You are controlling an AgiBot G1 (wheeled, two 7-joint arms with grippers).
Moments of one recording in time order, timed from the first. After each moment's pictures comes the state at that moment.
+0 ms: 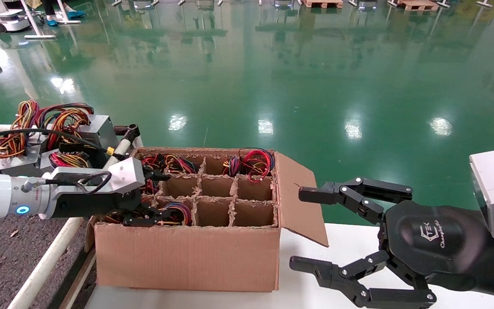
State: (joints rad) left arm -1.50 0.96 0.55 -0.60 1.48 1.26 0.25; right arm 1.09 -0.57 -0.37 1.24 -0.65 -1.45 0.13
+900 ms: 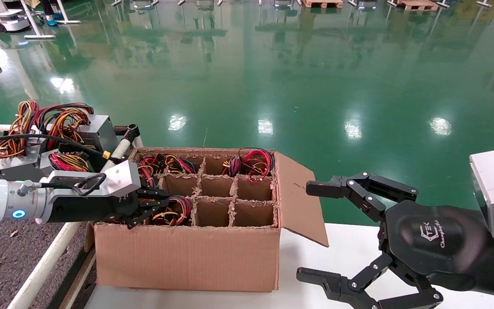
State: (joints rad) left arm -1.51 0.97 0.54 -0.50 1.46 1.29 0.28; right arm 1.09 -0.57 -0.37 1.24 -0.65 -1.45 0.13
